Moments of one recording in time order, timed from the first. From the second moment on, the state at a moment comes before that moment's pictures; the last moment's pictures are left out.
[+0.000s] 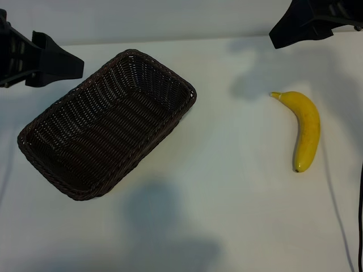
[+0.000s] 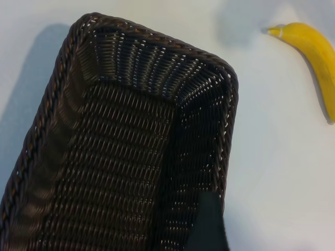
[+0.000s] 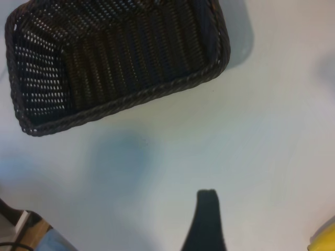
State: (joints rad) left arm -0.13 1.24 -1.17 -0.50 0.91 0.36; right arm 0.26 1.50 -1.56 0.48 1.22 -0.33
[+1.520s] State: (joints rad) left arm -0.13 1.24 -1.17 -0.33 0.95 0.05; right arm 0.26 1.50 -1.56 0.48 1.22 -0.33
